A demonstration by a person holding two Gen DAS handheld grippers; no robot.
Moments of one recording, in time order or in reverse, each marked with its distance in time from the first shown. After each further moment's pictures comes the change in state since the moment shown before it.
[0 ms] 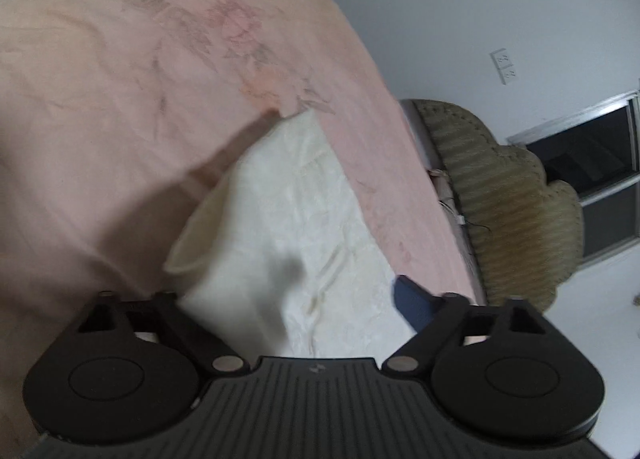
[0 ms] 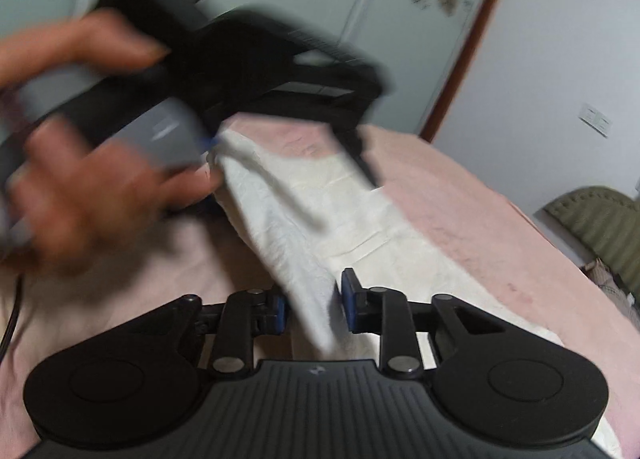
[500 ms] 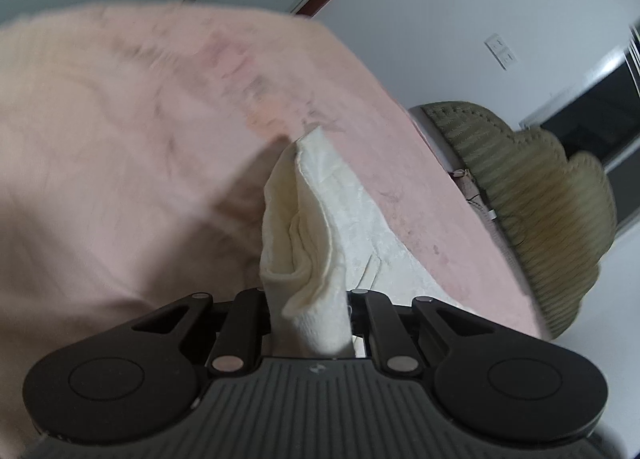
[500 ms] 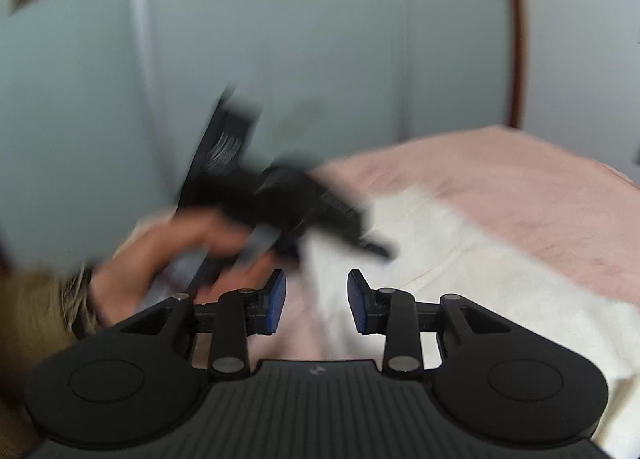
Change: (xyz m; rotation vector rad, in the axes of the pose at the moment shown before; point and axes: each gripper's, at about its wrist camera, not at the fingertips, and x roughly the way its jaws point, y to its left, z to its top) left arm -0.001 -0.015 -0.010 0.214 -0.110 0.106; right arm -0.047 -0.085 0.014 0.313 -0.107 0.359
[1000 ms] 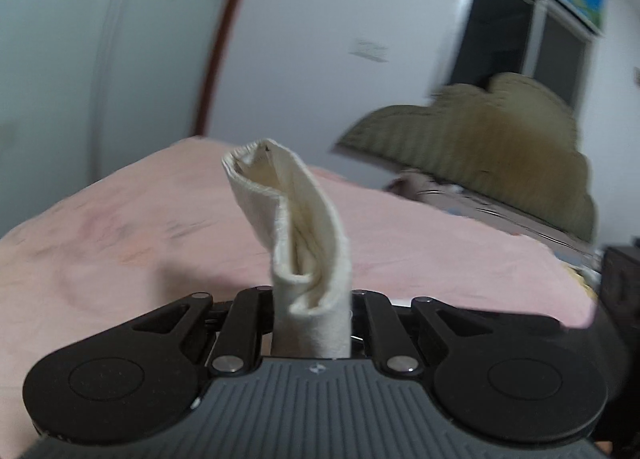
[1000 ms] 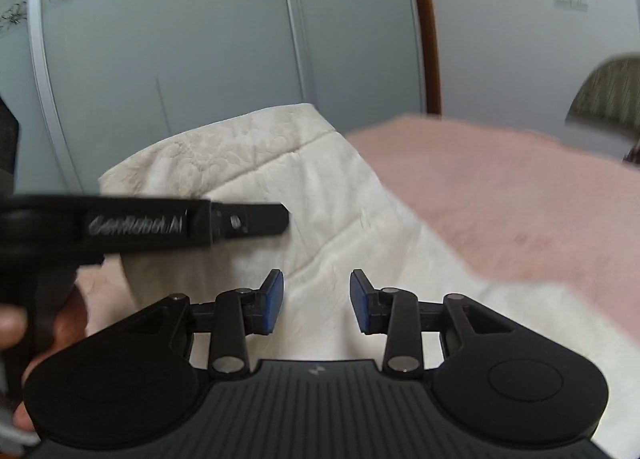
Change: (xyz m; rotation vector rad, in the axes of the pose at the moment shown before) left arm -0.073 -0.161 -0.079 0.547 -0.239 -0.042; right arm 0.000 -0.058 -0.001 0.145 -0.038 -0.146
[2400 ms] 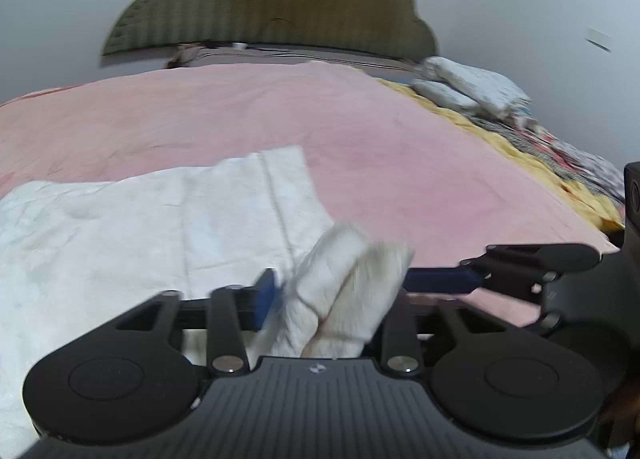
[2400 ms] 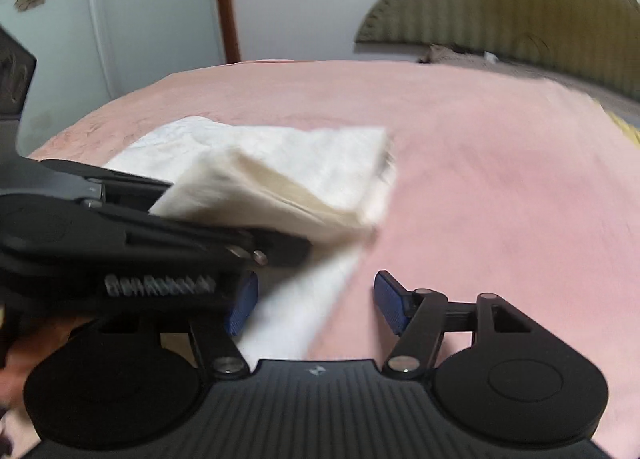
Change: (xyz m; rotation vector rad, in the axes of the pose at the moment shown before) left arm 0.105 -0.280 -0.149 0.375 0.363 -0.460; right arm -0.223 -0.165 -0.157 0.267 0.115 -0.447
